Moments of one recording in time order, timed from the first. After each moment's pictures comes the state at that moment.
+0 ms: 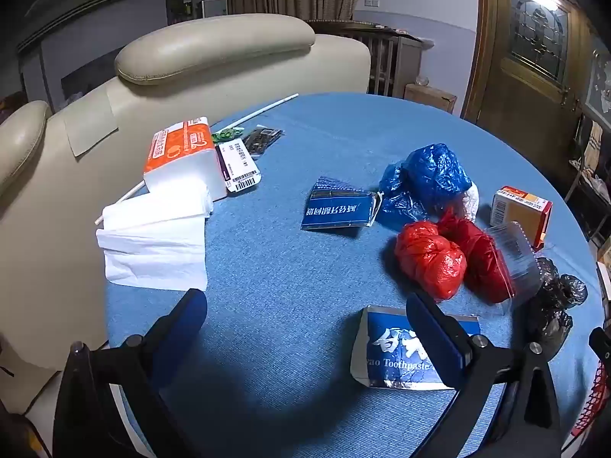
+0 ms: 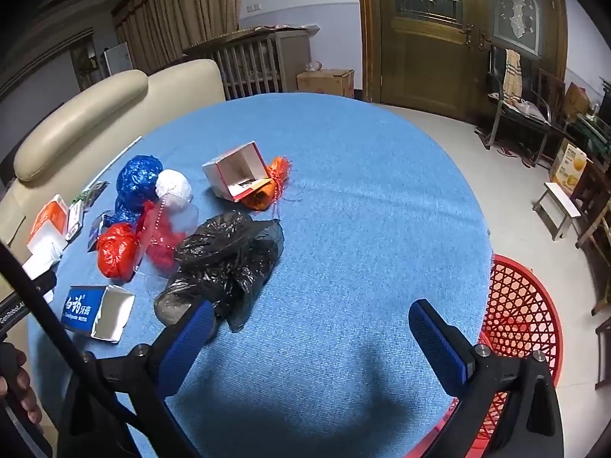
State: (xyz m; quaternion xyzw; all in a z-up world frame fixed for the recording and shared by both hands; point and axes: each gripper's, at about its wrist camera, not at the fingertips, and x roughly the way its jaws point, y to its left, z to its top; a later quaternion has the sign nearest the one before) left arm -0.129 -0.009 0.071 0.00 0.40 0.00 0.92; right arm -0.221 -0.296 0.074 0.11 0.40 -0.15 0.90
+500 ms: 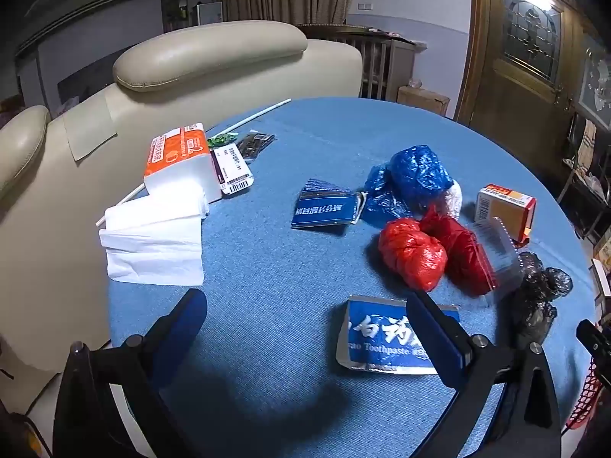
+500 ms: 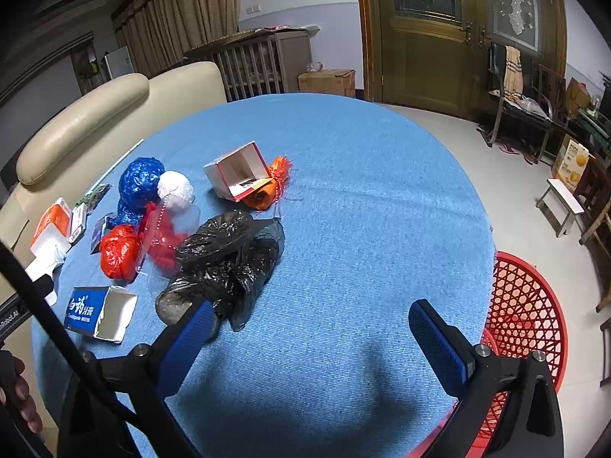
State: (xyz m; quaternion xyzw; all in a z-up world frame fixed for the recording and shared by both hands) left arm -0.145 -0.015 0.078 0.00 0.39 -0.02 0.92; right arm -0.223 -0.298 0.072 0.11 0.39 -0.14 0.90
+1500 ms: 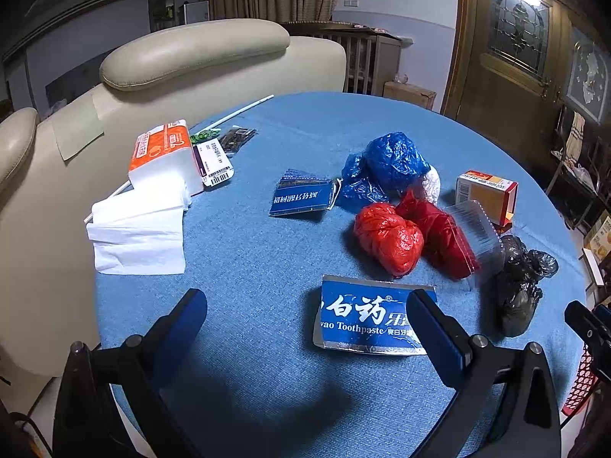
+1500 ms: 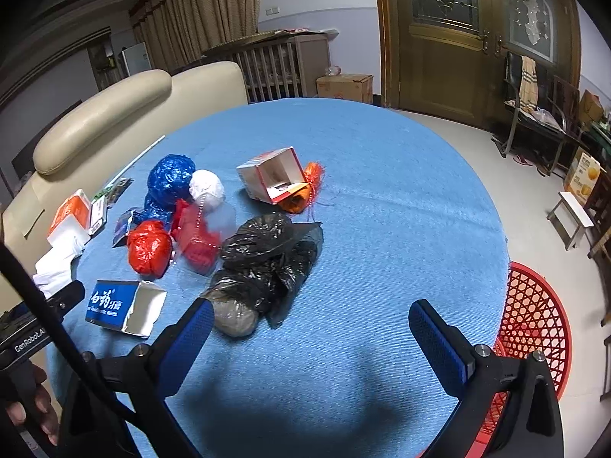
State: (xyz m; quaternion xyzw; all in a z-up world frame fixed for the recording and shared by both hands) left arm -0.154 -0.027 0.074 0.01 0.40 -0.04 0.92; right arm -0.222 -0.272 0.088 0.12 0.40 -0.11 0.90
